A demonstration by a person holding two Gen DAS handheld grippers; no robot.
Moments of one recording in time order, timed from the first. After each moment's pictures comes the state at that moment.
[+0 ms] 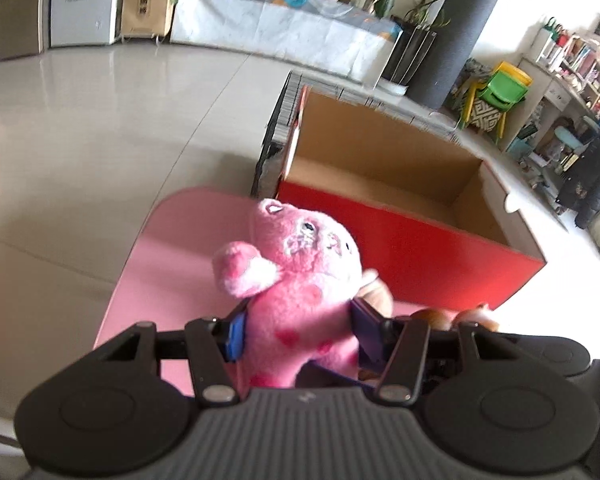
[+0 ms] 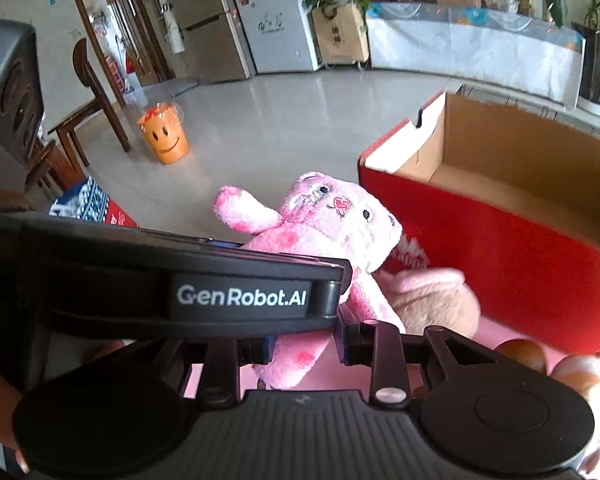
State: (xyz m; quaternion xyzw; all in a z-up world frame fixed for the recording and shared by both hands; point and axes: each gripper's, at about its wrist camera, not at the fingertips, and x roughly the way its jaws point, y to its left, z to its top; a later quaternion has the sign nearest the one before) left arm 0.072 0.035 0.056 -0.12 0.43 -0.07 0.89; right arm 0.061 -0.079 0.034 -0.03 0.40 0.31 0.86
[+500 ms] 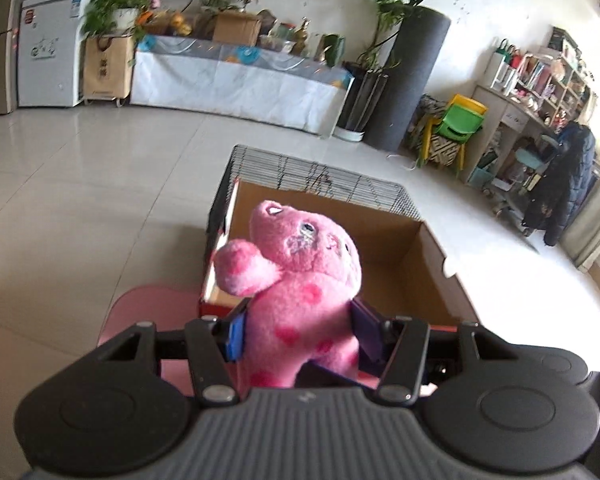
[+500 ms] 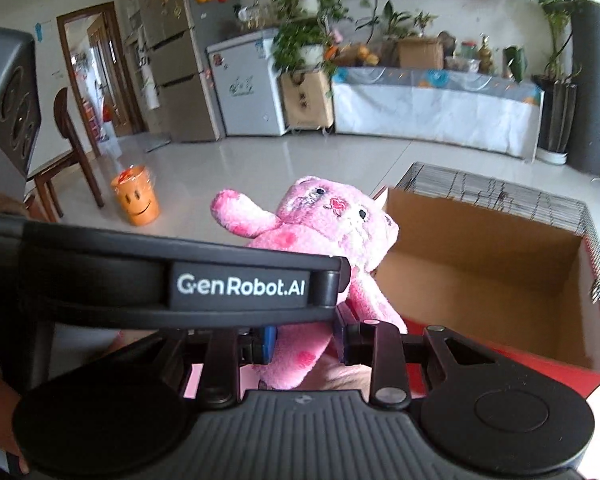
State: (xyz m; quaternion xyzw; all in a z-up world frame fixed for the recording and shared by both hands) left arm 0.105 -0.010 0.125 -0.10 0.36 -0.12 0.92; right arm 0.068 -0.113 0.103 -0.02 0.32 0.27 0.91
